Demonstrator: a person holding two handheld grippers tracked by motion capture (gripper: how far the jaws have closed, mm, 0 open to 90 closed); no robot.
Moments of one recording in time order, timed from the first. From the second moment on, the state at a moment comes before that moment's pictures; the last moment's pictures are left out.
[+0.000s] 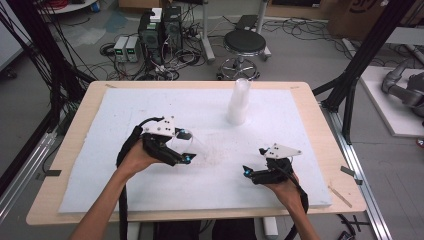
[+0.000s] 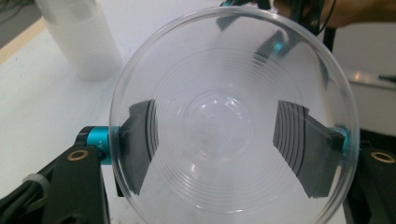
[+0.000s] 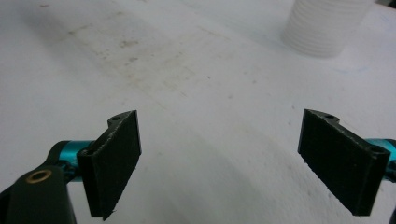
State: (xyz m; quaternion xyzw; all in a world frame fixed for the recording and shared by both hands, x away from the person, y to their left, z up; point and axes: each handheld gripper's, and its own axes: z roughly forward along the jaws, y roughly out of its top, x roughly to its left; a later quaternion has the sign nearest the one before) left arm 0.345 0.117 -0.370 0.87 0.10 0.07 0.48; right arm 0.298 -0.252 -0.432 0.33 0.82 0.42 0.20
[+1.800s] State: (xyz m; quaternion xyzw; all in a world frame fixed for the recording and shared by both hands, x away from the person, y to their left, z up) left arm 0.403 0.063 -0.400 0.95 0.10 0.07 0.28; right arm 0.295 -0.281 -0.456 0.37 0.81 0.41 0.20
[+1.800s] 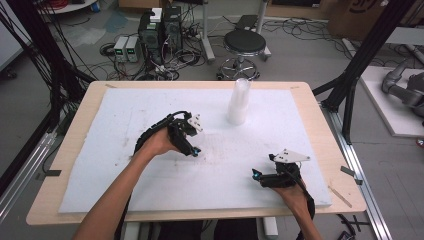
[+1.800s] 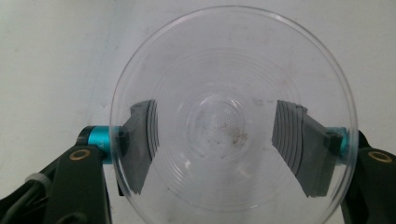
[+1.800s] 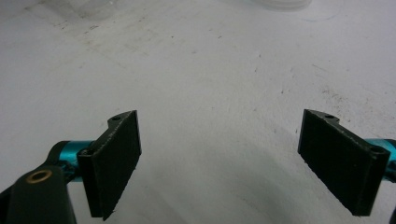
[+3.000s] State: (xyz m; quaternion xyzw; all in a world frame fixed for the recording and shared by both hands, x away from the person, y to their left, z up) left arm 0.352 0.134 -0.406 0.90 0.20 0.13 0.36; right arm 0.295 -0.282 -0.456 0.38 0.80 0.41 0.20
